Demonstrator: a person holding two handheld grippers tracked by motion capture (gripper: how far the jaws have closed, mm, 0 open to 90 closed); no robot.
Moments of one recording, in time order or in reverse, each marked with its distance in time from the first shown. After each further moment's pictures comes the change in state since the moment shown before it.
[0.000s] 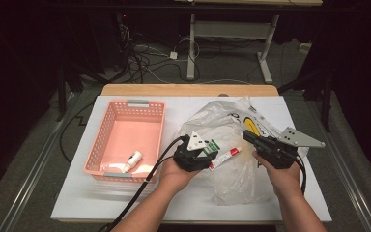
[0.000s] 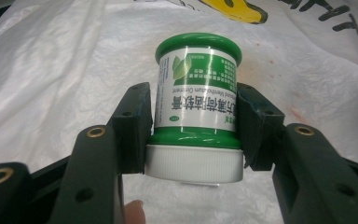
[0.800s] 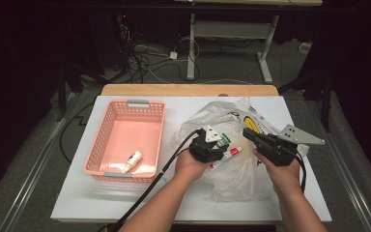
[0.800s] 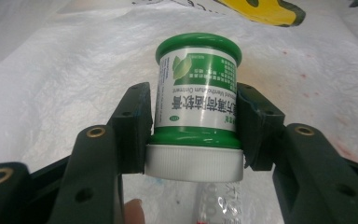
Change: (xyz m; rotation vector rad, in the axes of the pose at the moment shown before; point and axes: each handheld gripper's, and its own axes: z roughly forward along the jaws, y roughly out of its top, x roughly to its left) left arm 0.005 0.014 0.056 0.013 0.027 0.009; right arm -0.006 0.002 0.003 -0.013 -0.001 0.018
